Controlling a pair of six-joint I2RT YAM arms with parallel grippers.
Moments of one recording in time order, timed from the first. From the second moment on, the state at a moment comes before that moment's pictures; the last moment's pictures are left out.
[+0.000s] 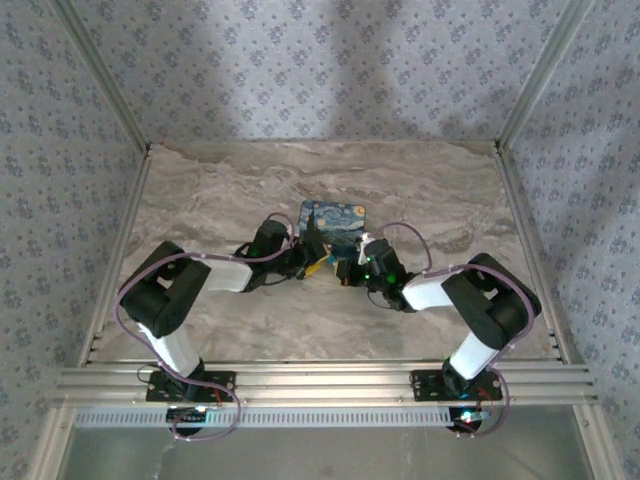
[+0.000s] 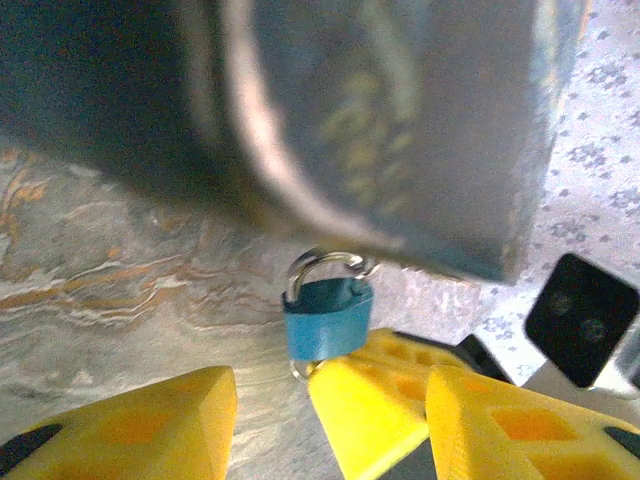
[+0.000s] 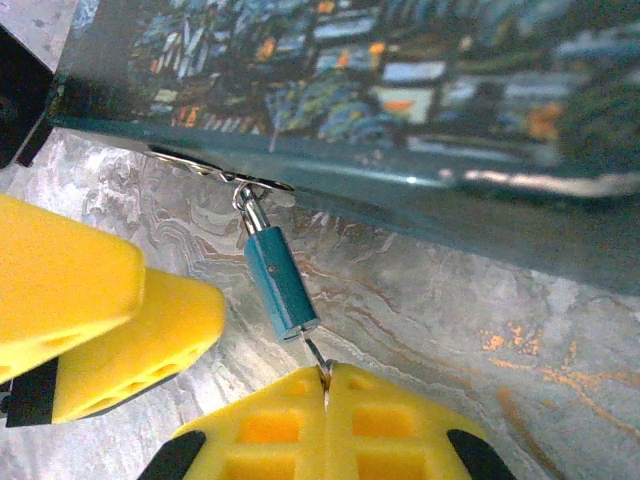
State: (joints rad) left arm -0.63 1.74 0.70 0.45 0.47 -1.23; right arm 0.65 1.64 0.51 0.53 -0.21 0.73
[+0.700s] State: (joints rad) left arm -0.65 1.81 0.70 0.52 0.43 -1.32; right arm 0.61 1.61 0.53 0.48 -0.32 0.90
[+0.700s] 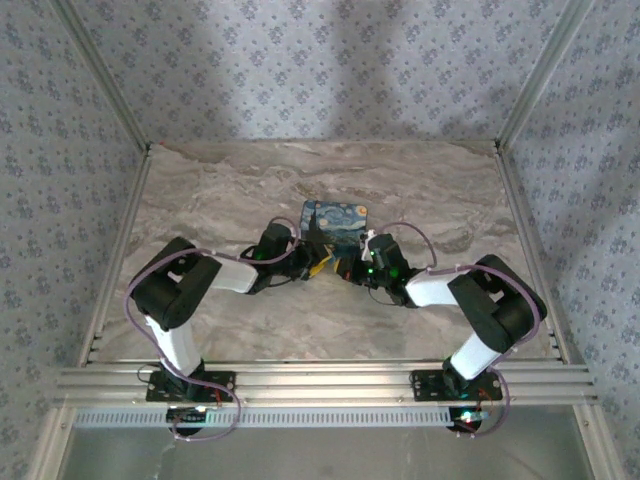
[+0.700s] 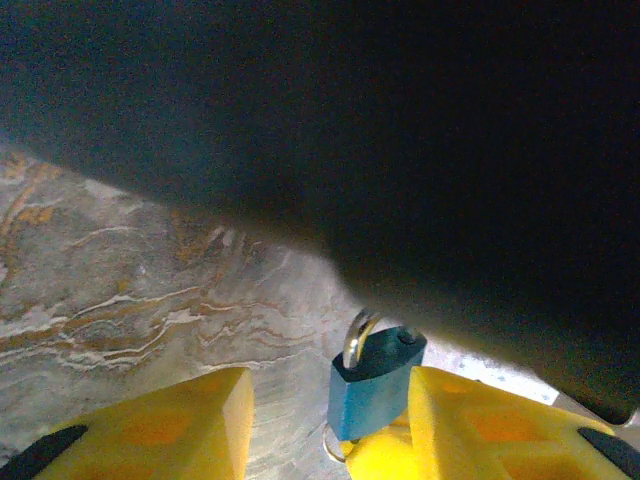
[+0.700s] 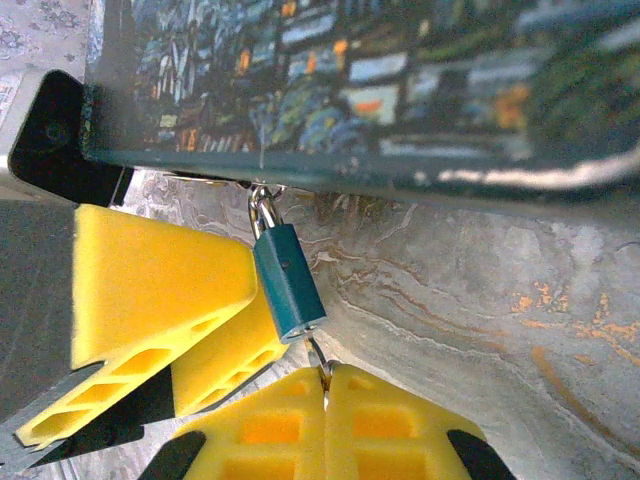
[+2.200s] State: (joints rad) left arm -0.68 1.85 0.76 0.57 0.41 -1.36; right arm 0.54 1.44 0.52 0.34 -0.31 0.85
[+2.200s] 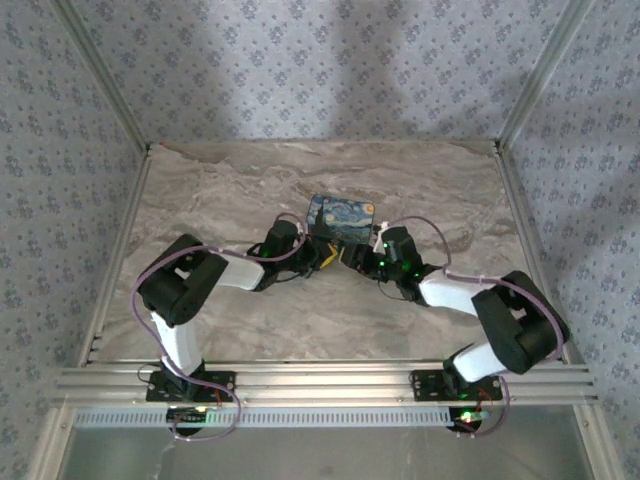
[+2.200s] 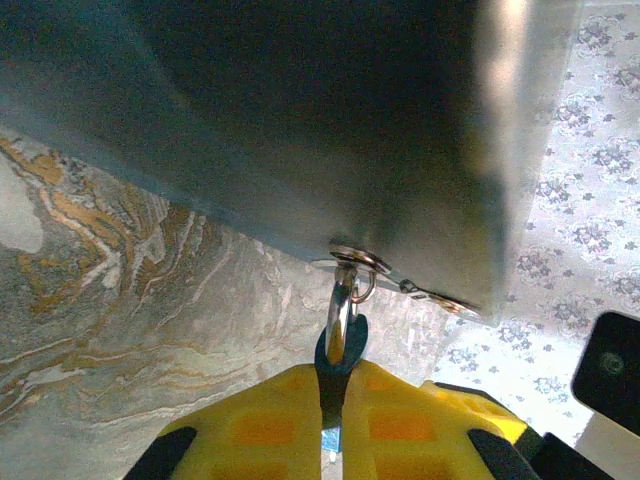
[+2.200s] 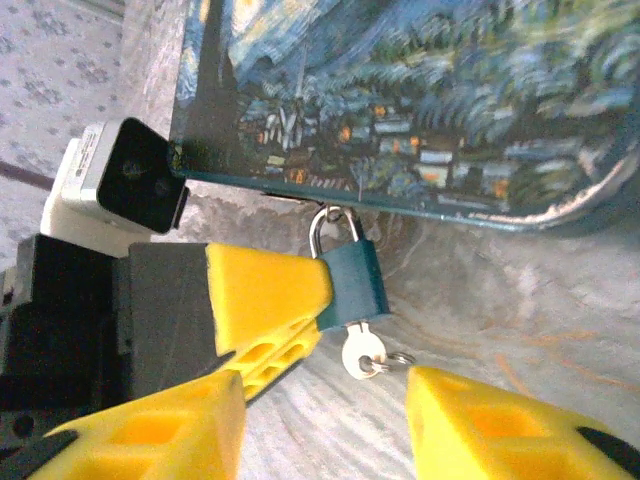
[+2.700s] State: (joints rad) left arm -0.68 1.85 0.77 0.57 0.41 -1.36; right arm 0.79 1.30 0.47 0.30 0.11 0.08
